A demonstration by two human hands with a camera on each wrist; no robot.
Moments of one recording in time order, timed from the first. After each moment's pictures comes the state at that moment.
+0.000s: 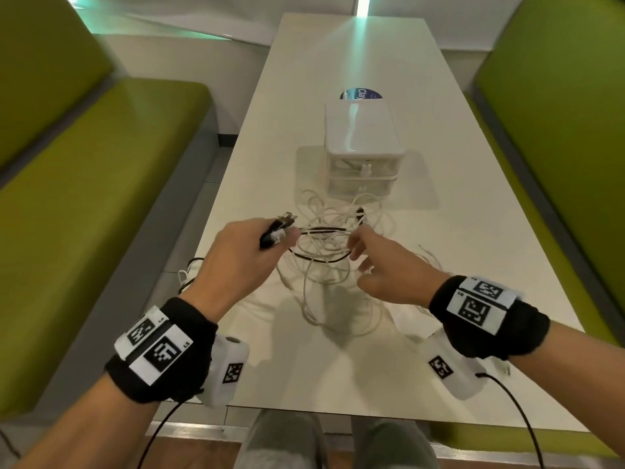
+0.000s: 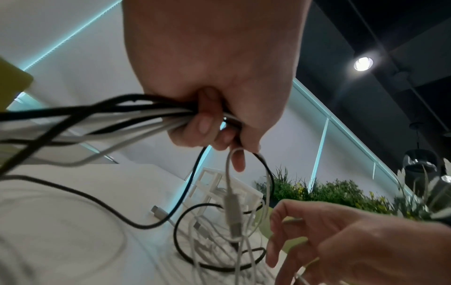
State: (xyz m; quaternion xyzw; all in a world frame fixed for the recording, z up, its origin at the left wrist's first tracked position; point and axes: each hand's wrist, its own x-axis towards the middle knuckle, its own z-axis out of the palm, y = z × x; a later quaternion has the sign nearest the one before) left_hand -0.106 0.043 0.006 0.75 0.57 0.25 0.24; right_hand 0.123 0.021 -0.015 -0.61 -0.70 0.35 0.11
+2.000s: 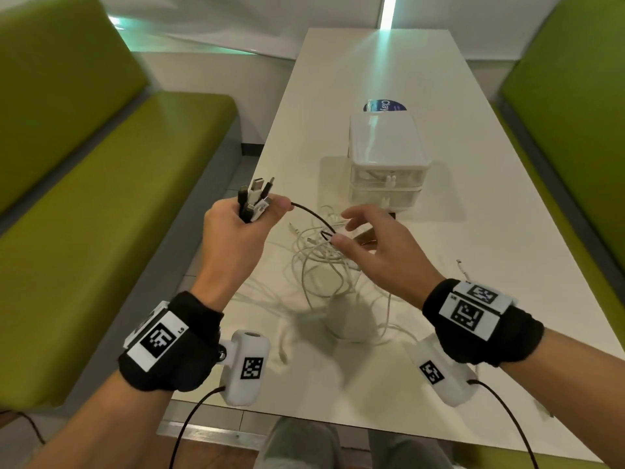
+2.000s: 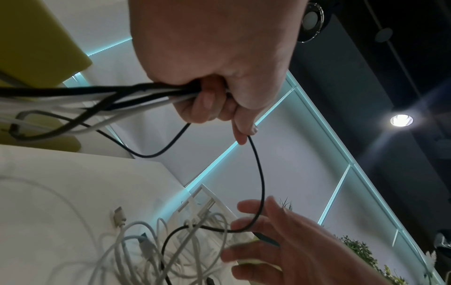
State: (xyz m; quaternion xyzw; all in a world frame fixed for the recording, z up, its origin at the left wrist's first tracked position) left_hand -0.124 0.057 0.028 0.59 0.55 0.49 0.33; right_hand 0.086 0.039 -0.004 -0.57 -0.68 0.30 0.35
